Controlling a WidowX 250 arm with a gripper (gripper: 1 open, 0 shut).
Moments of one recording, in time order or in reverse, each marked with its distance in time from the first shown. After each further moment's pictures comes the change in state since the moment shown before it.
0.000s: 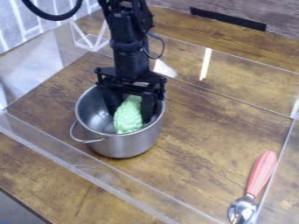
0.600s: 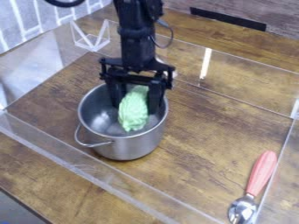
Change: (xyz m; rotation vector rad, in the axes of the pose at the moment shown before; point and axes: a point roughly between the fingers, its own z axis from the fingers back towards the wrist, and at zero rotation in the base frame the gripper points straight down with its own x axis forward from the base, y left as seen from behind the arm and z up) arm 0.007 0.005 0.020 0.008 0.018 0.050
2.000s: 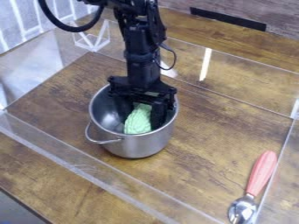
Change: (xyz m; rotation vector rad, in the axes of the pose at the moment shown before) arm 0.005 -0.005 -0.038 -0.008 0.009 -0.118
